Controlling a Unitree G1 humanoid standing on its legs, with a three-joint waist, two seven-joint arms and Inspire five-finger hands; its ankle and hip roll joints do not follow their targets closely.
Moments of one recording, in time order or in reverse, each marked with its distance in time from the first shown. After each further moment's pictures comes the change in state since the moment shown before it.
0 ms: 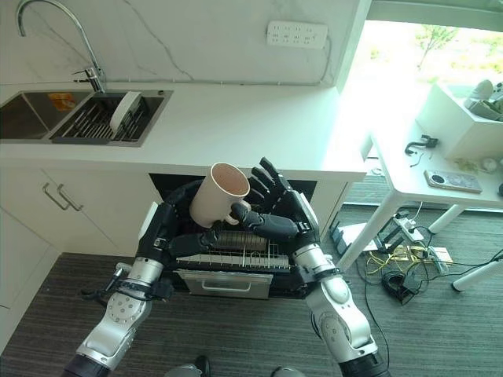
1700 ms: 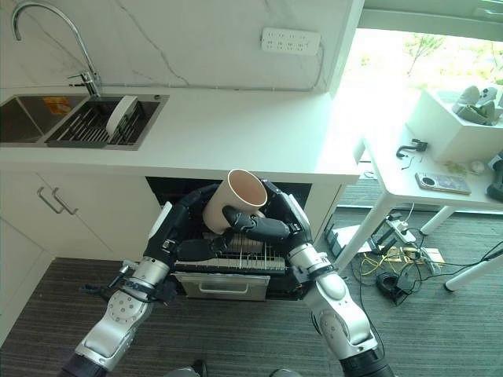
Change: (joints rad) left arm -0.004 0.028 -0.036 -0.035 -0.001 0.041 -0.091; right arm -0.027 -0.026 0.029 0.001 -0.041 0.067 0.042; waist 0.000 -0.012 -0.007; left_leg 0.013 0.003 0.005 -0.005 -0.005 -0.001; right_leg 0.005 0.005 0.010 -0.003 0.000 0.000
